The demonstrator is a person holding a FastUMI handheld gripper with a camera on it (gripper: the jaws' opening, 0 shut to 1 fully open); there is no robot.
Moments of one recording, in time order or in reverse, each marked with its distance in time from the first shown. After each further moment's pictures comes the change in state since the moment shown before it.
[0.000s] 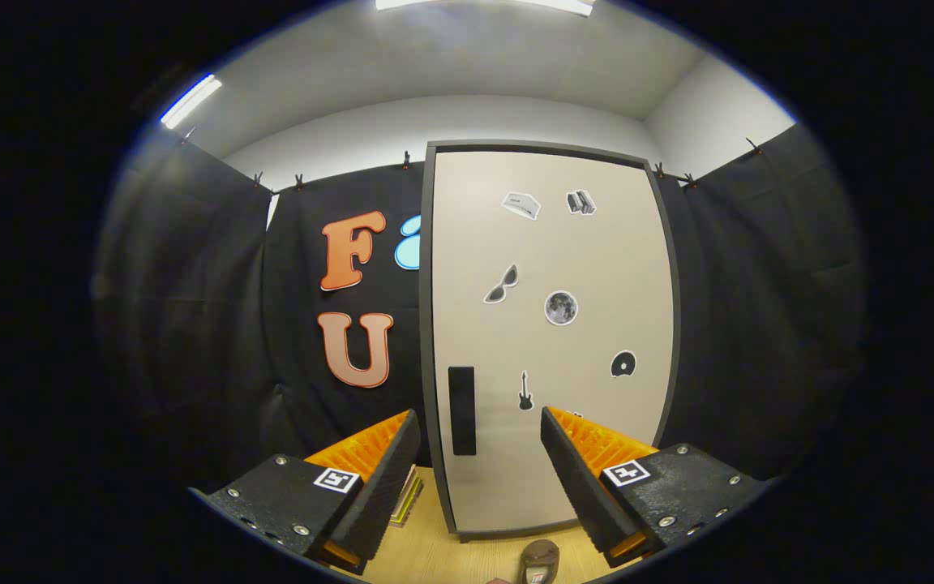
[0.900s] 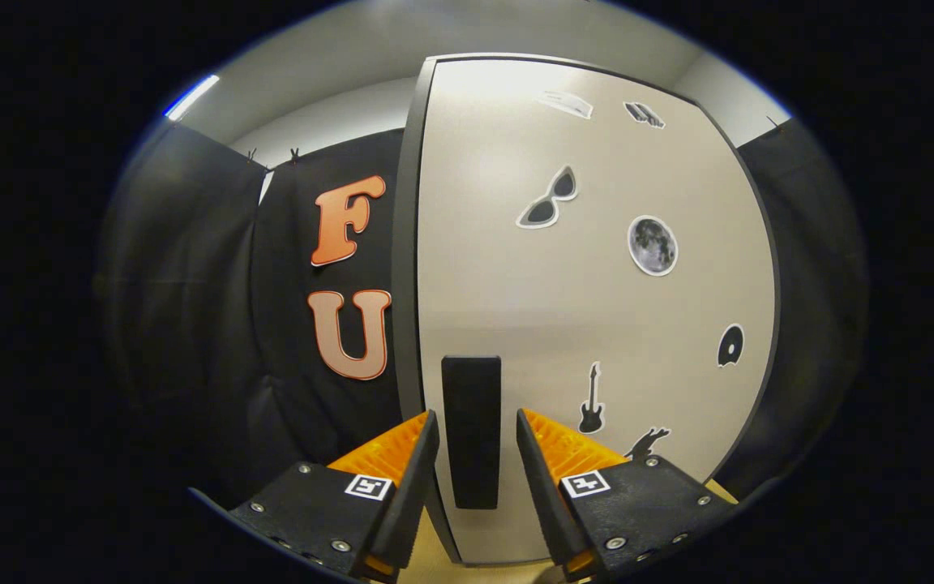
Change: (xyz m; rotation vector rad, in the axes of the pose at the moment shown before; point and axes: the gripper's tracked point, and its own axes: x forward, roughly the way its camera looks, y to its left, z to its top) arm 0.142 0.022 -0.060 0.014 0.059 0.063
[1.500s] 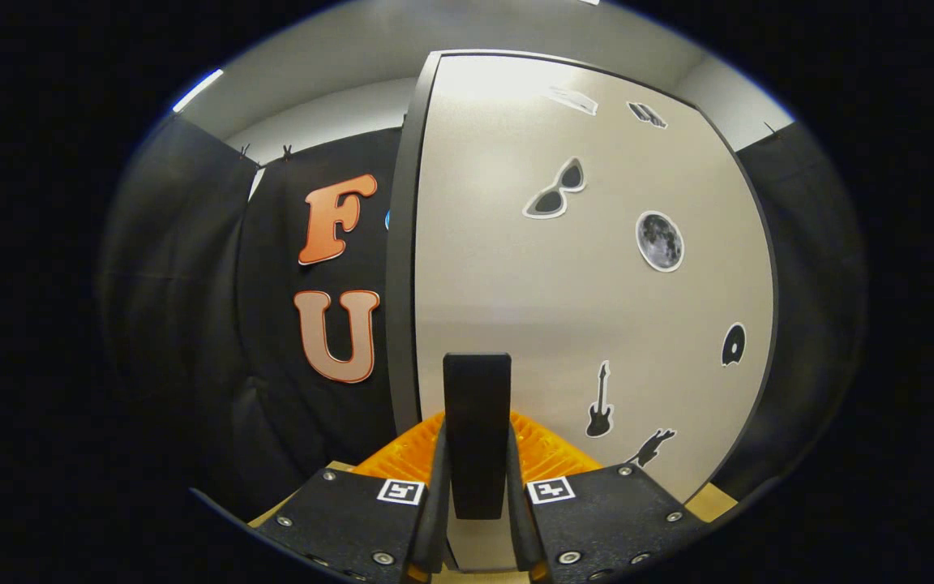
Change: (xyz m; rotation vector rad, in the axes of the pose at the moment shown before) arm 0.010 0.001 -0.003 -0.033 -0.026 -0.065
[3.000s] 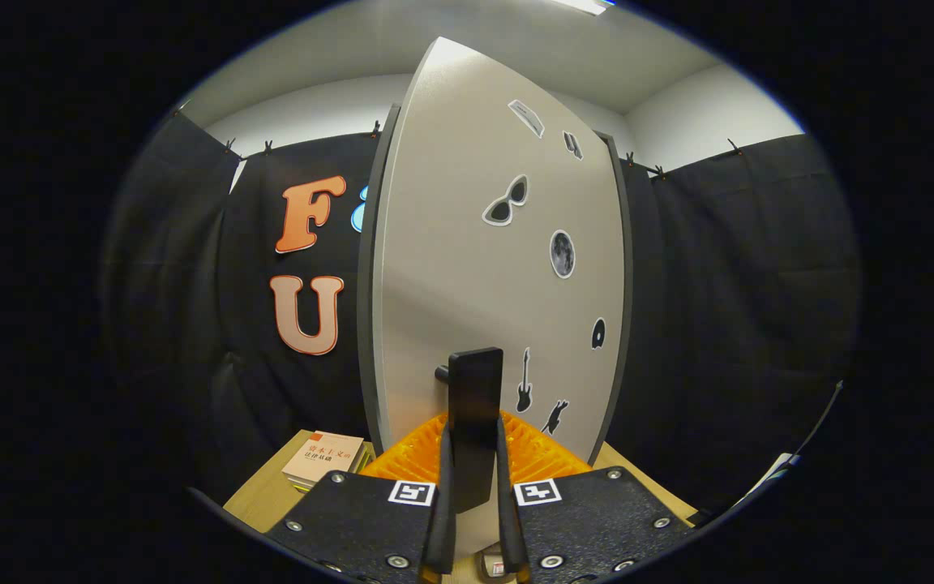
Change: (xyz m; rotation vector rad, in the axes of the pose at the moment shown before) arm -0.154 -0.083 0.001 -0.032 0.054 -0.140
